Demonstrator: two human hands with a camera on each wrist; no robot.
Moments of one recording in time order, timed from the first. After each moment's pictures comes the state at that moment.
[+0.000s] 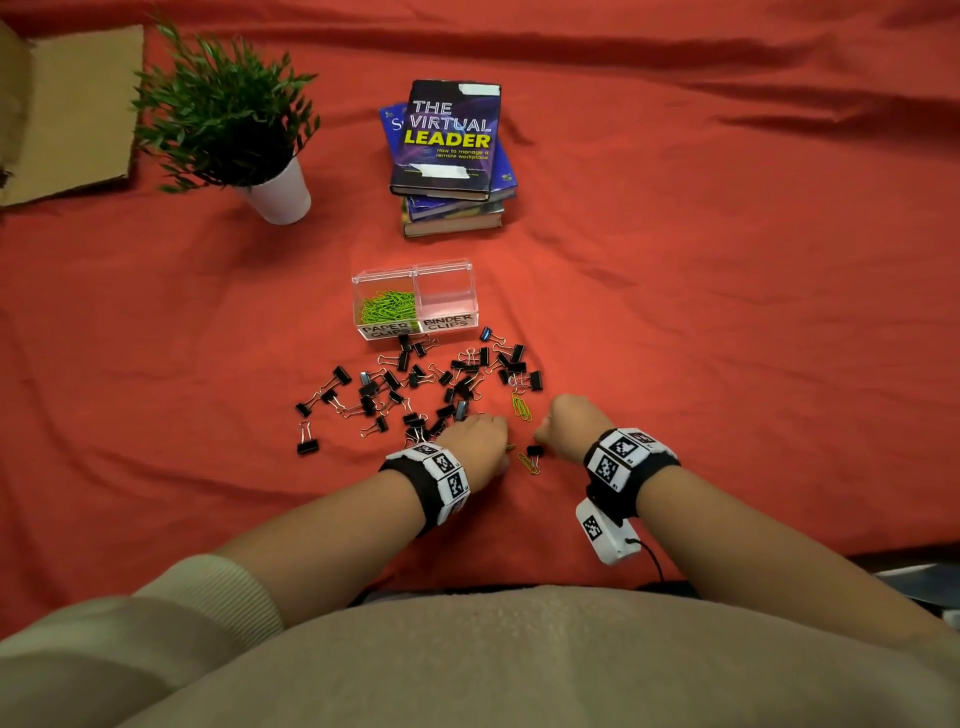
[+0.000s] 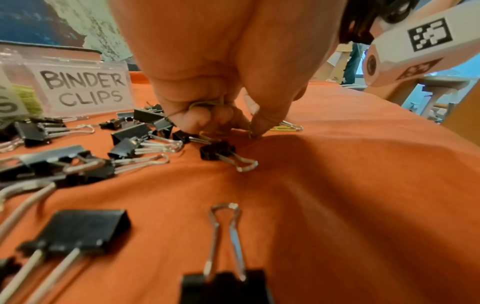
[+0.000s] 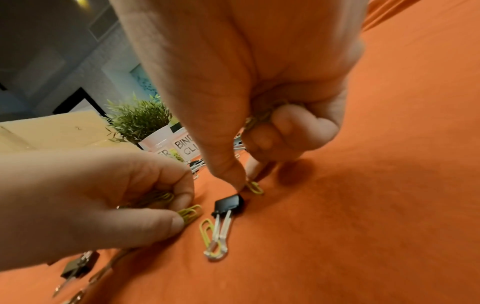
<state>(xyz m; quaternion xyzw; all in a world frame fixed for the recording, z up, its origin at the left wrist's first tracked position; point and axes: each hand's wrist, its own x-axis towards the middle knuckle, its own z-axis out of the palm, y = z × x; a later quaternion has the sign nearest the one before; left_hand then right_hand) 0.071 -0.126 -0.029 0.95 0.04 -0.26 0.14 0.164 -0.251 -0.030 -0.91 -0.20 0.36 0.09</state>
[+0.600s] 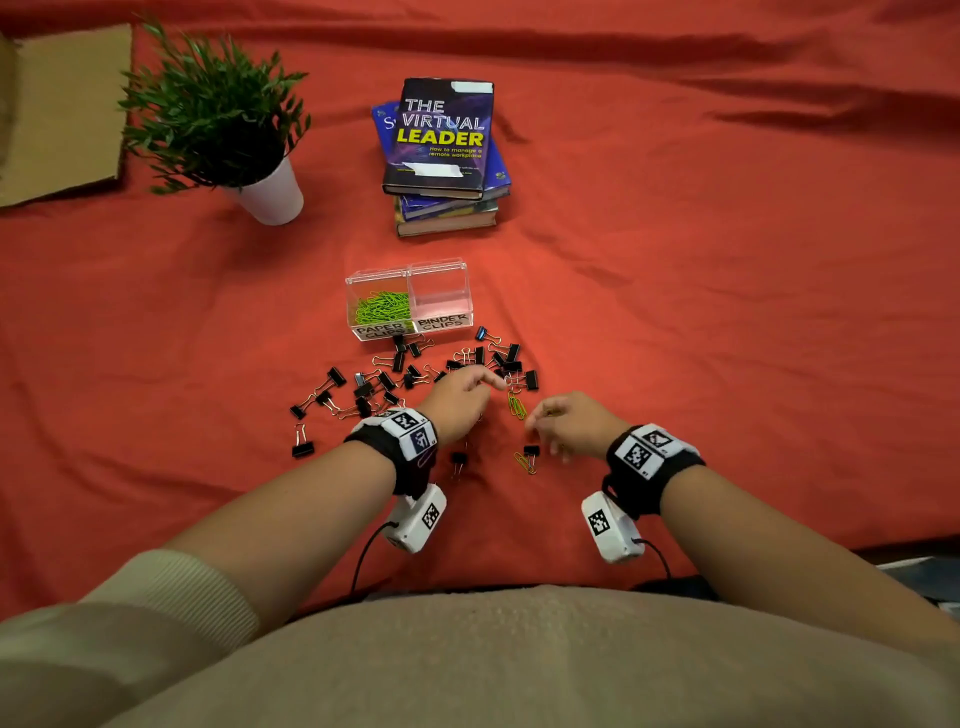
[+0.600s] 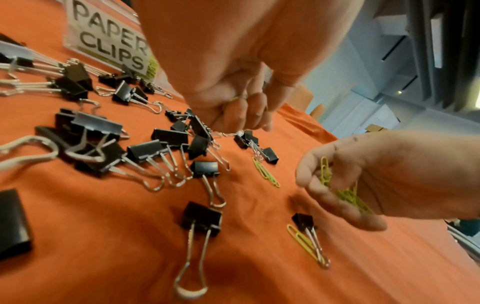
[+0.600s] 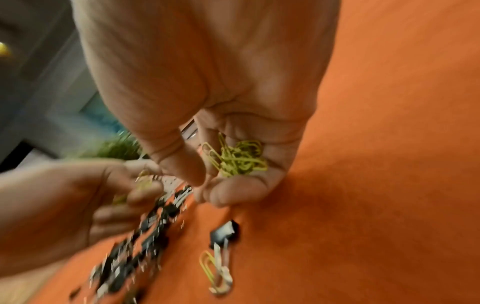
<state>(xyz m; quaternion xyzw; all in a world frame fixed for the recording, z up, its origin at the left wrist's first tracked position) 0.098 -0.094 -0.013 0.77 0.26 -0.17 0.56 0.171 -0.264 -0.021 -0.79 -0.11 0.49 0.36</state>
